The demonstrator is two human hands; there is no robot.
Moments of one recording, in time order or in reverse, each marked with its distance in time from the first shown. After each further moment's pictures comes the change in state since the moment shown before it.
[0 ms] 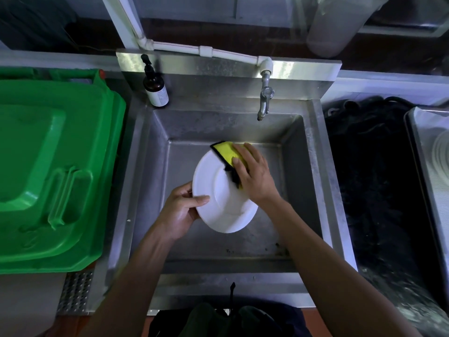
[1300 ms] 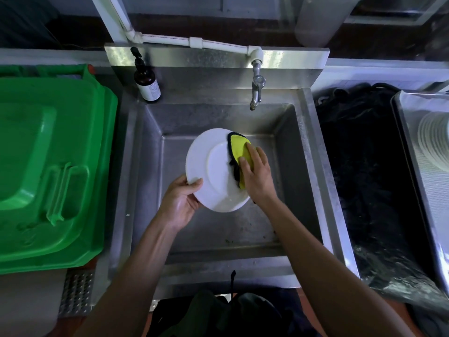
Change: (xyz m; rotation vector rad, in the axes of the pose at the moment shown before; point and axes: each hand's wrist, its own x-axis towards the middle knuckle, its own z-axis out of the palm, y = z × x) left_hand 0.003 -0.010 -0.002 -0.163 -0.015 0.036; right_hand -0.031 0.007 0.011 0.184 0.108 0.271
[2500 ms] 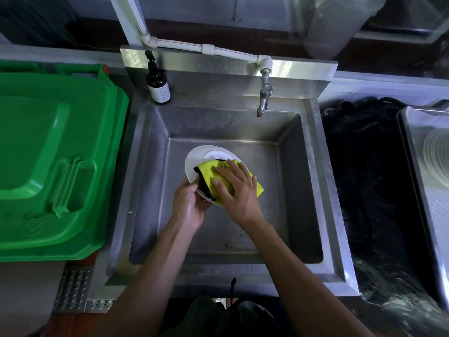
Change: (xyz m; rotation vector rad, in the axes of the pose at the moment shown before) left_hand 0.005 -0.016 0.026 -0.157 0.340 0.028; right_hand -0.045 -0.018 0.028 -0.167 -0.068 -0.283
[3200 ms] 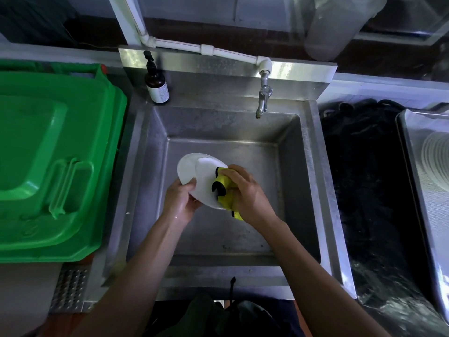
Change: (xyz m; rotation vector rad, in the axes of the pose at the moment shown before) left_hand 0.020 0.010 -0.016 0.148 0.073 -0.028; right_hand 0.007 0.018 -0.032 -0.014 -0.149 -0.234
